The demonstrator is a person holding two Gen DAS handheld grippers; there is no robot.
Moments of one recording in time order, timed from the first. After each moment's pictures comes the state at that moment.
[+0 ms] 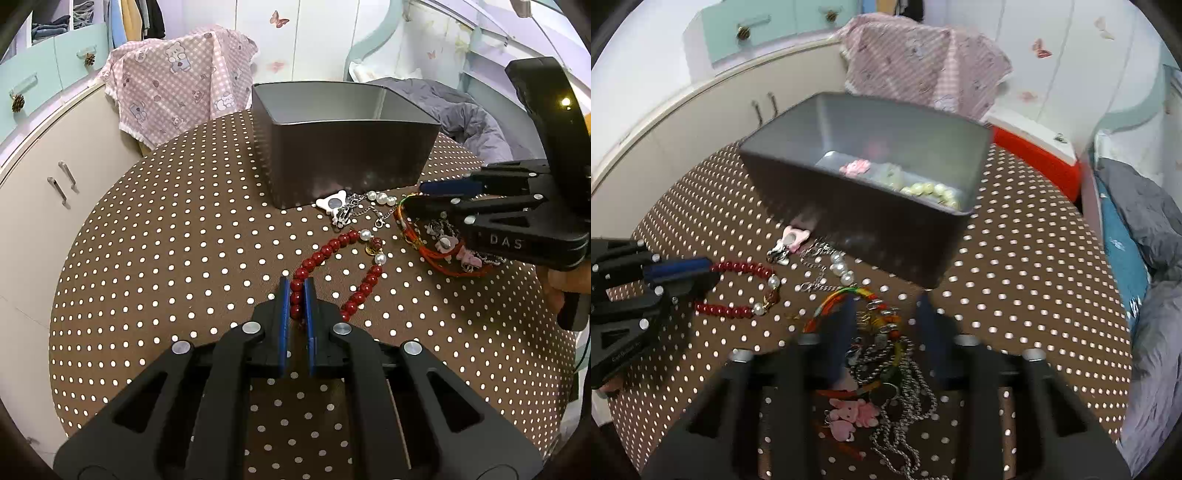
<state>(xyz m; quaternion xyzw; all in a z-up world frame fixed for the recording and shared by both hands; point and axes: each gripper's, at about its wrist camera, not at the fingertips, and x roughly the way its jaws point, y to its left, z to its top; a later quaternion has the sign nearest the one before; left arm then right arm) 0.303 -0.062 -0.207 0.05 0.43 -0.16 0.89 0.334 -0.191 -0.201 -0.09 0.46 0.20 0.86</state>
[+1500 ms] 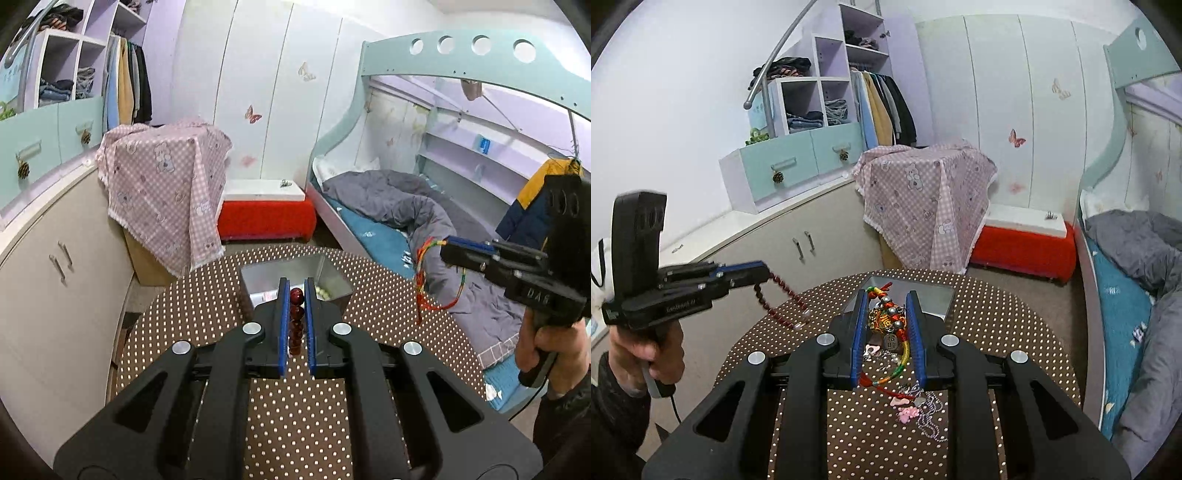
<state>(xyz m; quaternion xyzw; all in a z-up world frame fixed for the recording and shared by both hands) 0.272 -0.025 -0.050 -0.01 0.27 -0.23 0.93 0.235 -0.230 -0.043 0.01 0.25 0.22 0.94</state>
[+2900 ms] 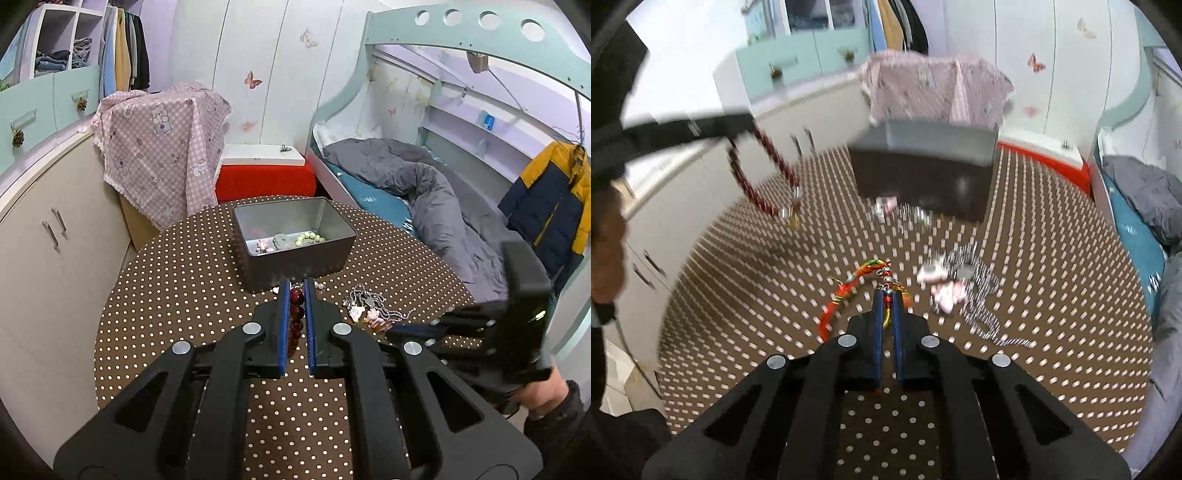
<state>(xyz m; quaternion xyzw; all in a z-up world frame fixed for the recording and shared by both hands) 0.266 -0.023 -0.098 0.00 0.33 -0.23 0.91 0.225 -0.199 -0.165 -0.03 0.38 0.23 0.90</state>
